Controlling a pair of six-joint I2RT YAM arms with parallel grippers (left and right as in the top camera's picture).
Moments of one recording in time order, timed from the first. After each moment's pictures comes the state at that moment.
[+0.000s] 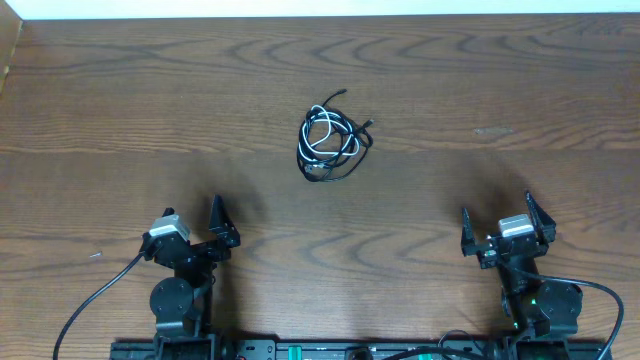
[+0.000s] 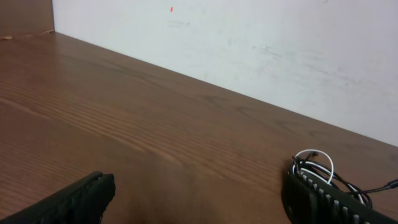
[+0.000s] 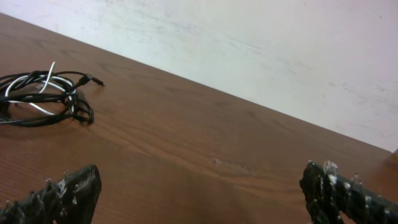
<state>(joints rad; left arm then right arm) 0.05 0.01 0.02 -0.12 -0.06 -0.30 0.01 0.01 0.01 -0.06 -0.16 -0.27</state>
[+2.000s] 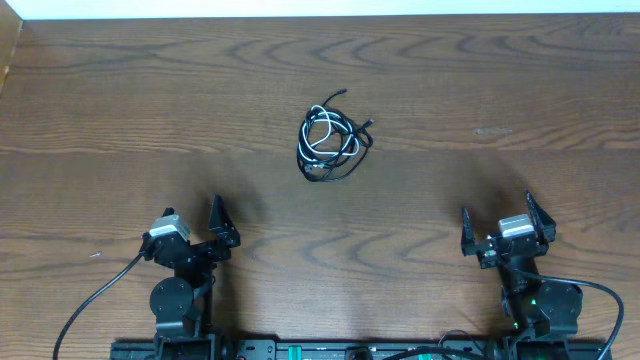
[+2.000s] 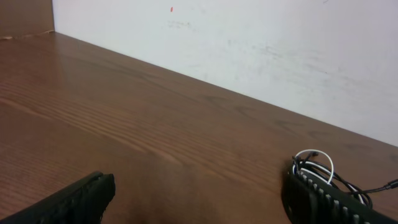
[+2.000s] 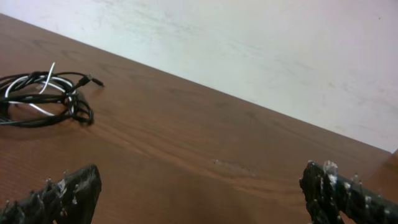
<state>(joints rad) 0.05 0.01 0.02 -0.11 -0.06 -0.30 0.01 0.01 0.01 -0.05 -0.16 -0.27</state>
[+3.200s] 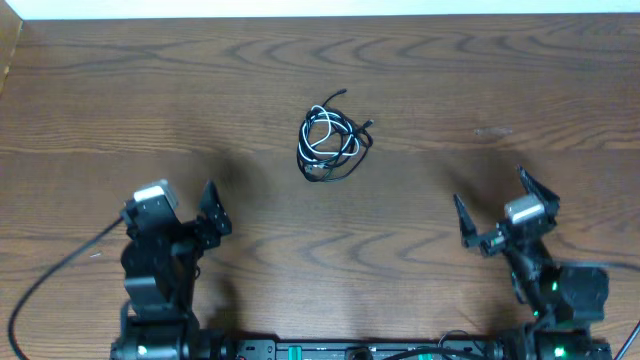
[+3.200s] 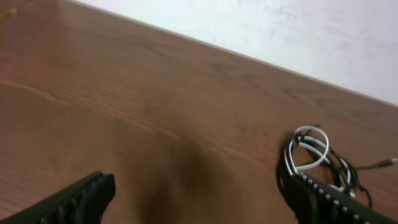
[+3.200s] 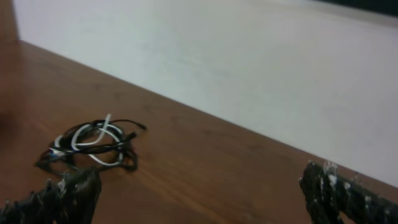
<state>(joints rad) 0.05 0.47 0.52 -0.45 -0.05 -0.27 0.01 0.35 0.28 0.02 -0.37 -0.20</state>
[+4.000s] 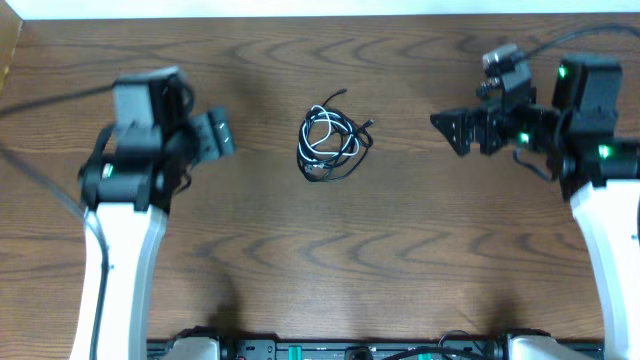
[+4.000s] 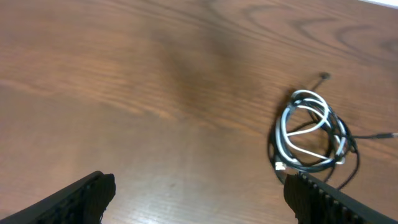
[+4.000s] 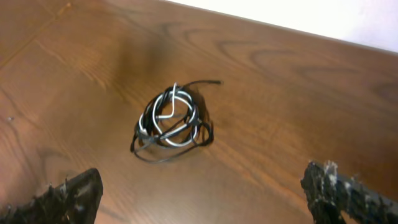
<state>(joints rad) -0.05 1.33 1.39 -0.95 -0.03 -0.21 0.01 1.39 1.32 -0.68 -0.64 -0.19</state>
